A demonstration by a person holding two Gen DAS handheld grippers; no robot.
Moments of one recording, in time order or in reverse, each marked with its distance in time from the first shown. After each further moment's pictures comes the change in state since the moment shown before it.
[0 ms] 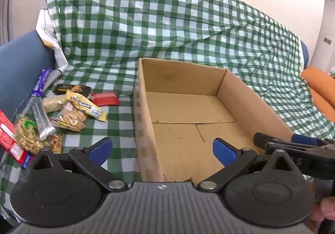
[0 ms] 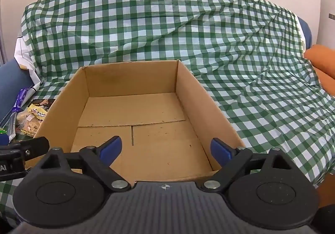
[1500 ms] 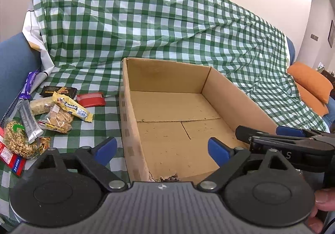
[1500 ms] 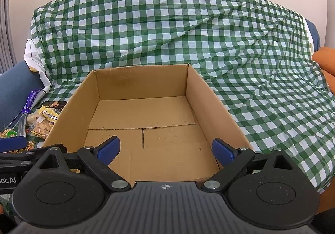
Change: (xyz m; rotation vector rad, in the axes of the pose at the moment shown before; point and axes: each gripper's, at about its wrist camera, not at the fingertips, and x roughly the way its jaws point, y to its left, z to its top) left arm -0.004 -0.008 -0.004 0.035 0.000 -0.074; right arm -0.003 0.007 -0.002 0.003 -0.022 0.060
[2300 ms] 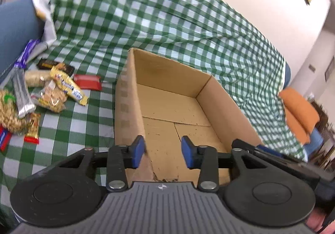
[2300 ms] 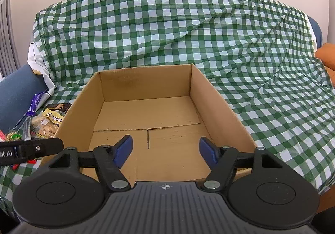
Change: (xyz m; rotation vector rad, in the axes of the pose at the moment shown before) left arm 0.002 0.038 0.008 -0.233 0.040 -0.104; right arm 0.000 0.001 0.001 0.022 -0.002 0.028
